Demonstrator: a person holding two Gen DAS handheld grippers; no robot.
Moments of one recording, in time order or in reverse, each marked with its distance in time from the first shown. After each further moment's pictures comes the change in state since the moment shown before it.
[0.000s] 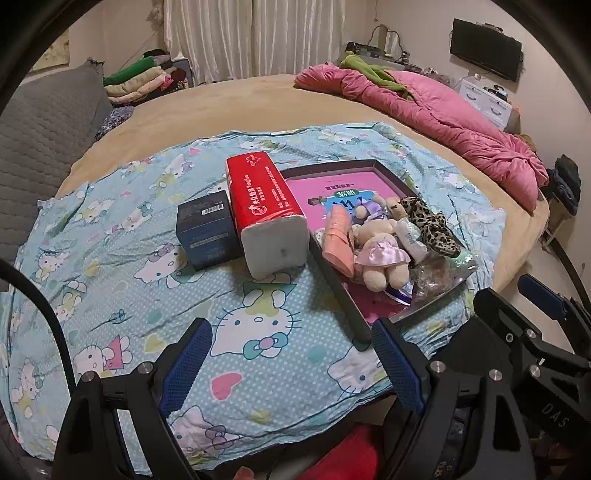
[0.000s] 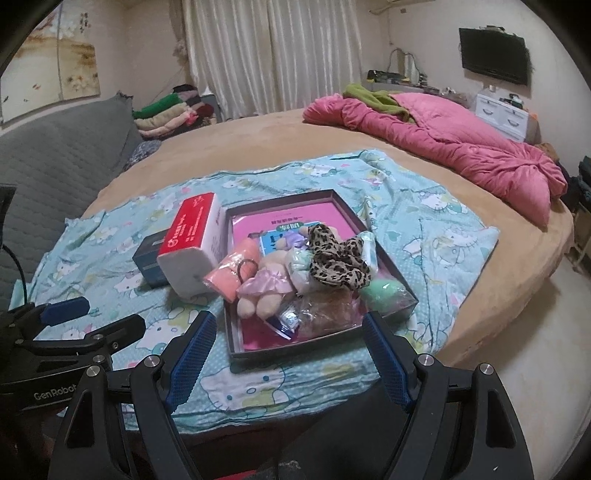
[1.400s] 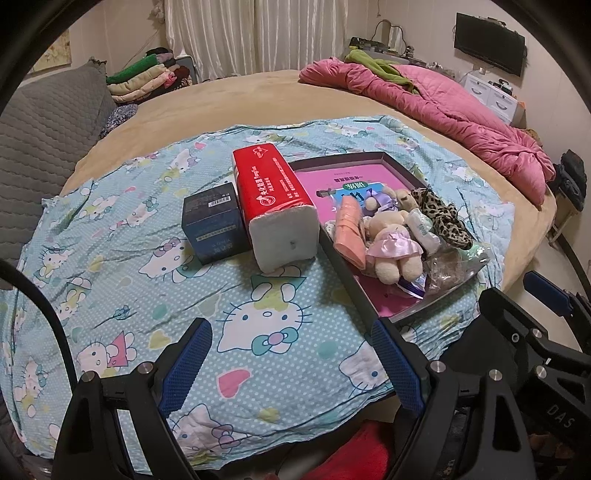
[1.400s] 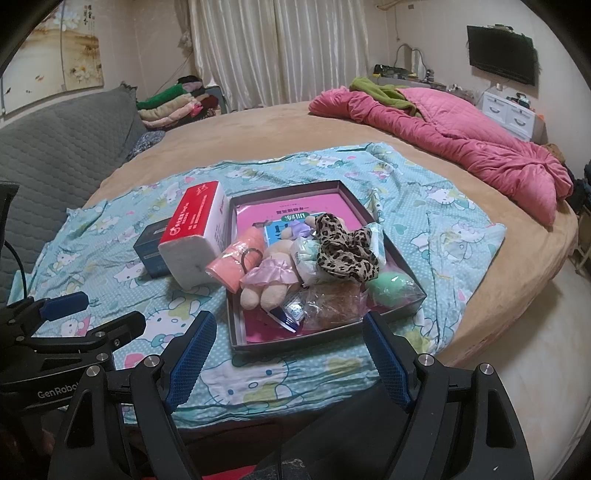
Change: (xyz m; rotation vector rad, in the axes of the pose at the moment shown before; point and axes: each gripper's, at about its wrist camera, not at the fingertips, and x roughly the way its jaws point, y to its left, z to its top) left arm 0.007 0.004 -0.005 0.005 0.017 0.030; right arm 0.010 0.004 -0.004 -0.018 0.025 0.007
